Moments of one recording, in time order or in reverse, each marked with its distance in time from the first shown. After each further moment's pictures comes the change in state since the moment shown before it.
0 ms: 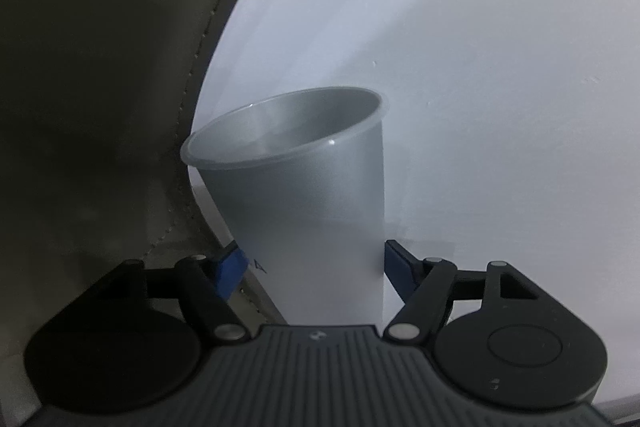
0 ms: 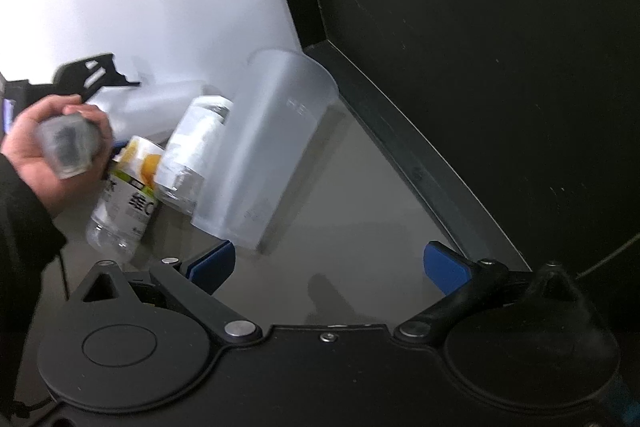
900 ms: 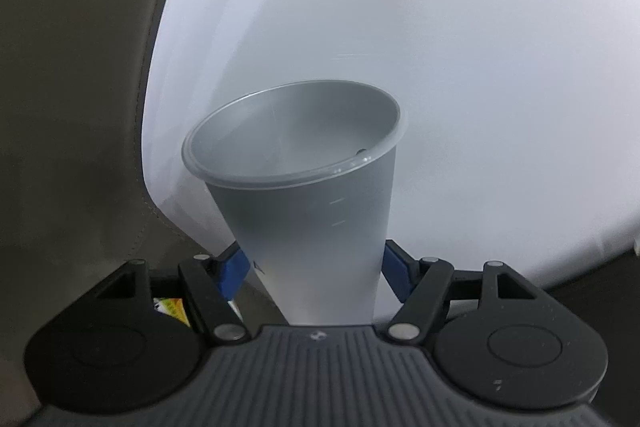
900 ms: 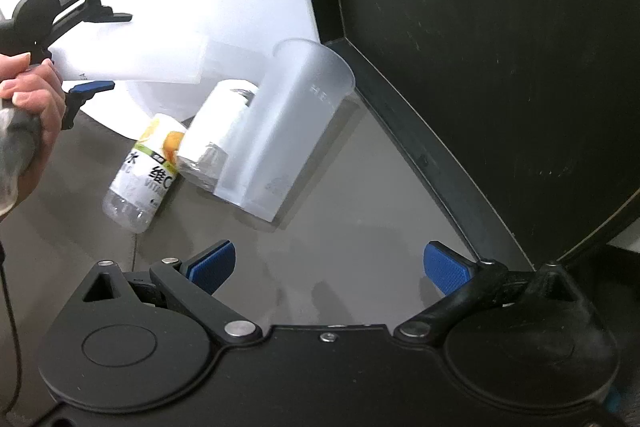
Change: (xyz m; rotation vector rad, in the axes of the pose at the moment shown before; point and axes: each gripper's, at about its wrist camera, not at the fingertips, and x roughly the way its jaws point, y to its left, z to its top) left arm -0.139 -0.047 -0.020 0.347 -0.010 -0.164; right arm -0.026 0.010 -0.016 -0.063 -0.003 0.019
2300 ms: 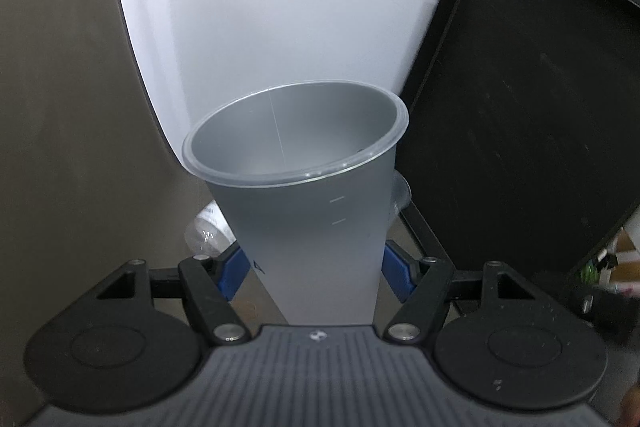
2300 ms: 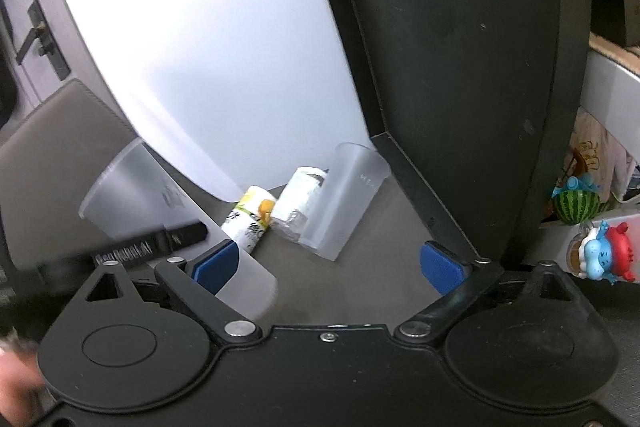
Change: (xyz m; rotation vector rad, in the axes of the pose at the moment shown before) left arm -0.063 -0.089 -0.099 0.691 0.048 0.074; right arm -0.149 -0.017 -0.003 -0.014 -0.198 0.198
